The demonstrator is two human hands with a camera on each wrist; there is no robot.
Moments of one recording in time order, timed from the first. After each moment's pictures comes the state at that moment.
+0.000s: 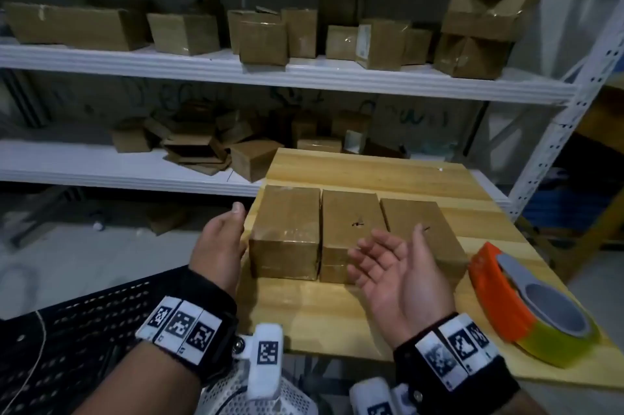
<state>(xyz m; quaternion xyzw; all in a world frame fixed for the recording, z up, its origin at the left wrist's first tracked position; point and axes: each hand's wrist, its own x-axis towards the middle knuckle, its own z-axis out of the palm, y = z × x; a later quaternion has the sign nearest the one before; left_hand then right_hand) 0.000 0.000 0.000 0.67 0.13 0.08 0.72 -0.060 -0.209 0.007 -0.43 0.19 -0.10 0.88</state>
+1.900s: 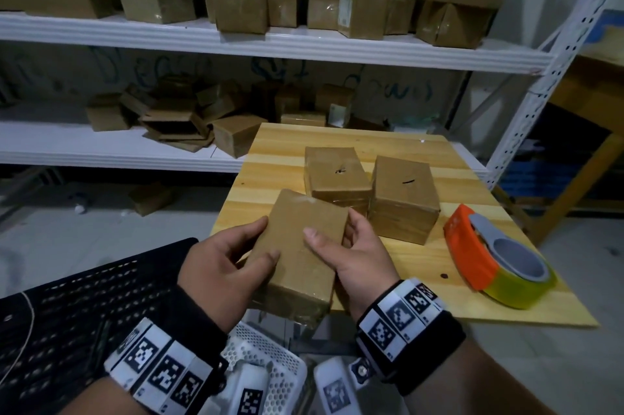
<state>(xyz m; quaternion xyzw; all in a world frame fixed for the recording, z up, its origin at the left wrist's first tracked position) -0.076 -0.008 -0.022 0.77 -0.07 0.09 0.62 -0.068 -0.195 -0.029 -0.61 0.12 -0.02 0.78</state>
